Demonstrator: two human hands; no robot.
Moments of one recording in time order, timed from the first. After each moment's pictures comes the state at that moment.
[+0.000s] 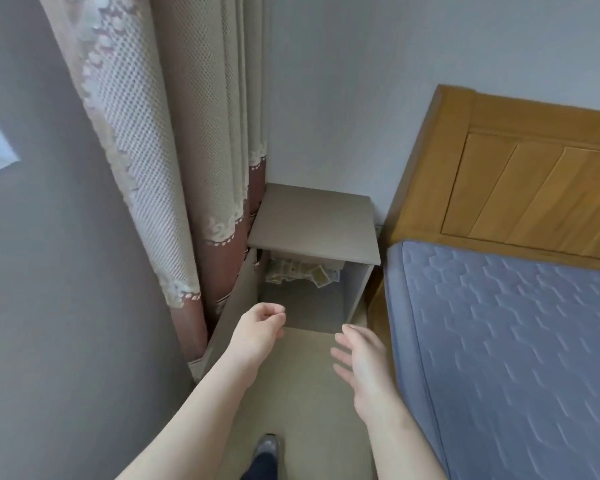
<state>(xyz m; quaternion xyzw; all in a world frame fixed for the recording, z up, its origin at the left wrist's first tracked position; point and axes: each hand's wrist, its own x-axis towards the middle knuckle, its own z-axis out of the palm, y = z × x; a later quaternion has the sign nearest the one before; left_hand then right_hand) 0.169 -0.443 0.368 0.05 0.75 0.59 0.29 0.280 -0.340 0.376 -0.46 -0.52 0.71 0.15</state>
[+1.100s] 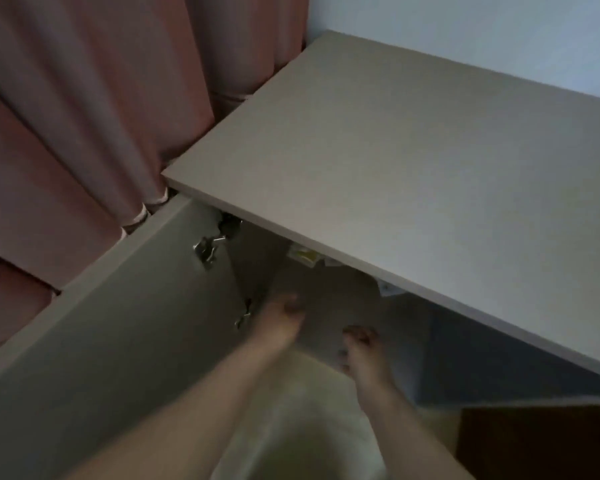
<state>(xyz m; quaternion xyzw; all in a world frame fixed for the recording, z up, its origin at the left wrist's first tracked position) -0.179 -0.143 -0.091 -0.07 0.81 0.50 0.29 -0.111 -0.027 -0.120 -0.43 -0.66 0.61 -0.05</state>
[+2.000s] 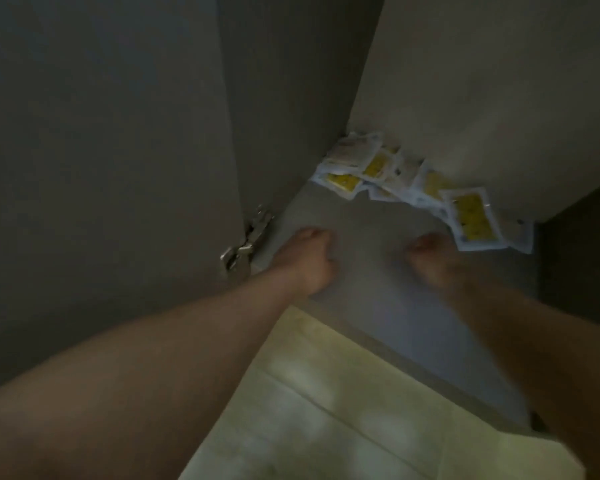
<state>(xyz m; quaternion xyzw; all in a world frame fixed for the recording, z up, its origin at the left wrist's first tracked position) -0.263 -0.130 -0.336 0.19 0.92 0.26 0.22 -0.235 0.068 -0.338 -0.33 -0.89 0.30 -0.12</state>
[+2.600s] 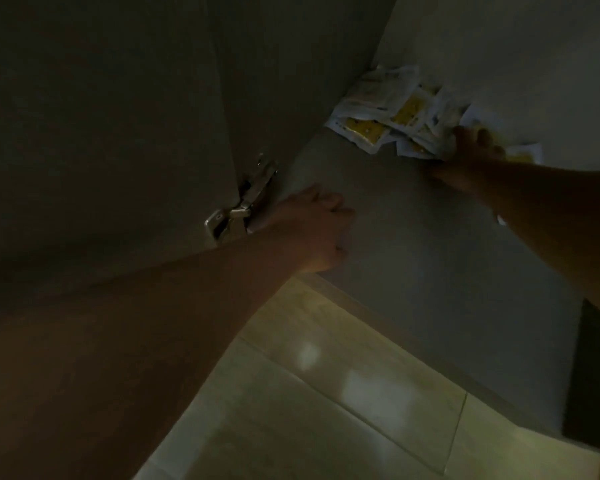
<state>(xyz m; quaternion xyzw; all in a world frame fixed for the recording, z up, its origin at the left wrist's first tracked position) -0.276 -0.133 -0.351 0.33 0.92 0.03 0.22 -0.326 0.110 -0.353 -0.24 -0.96 0.10 -0.08</state>
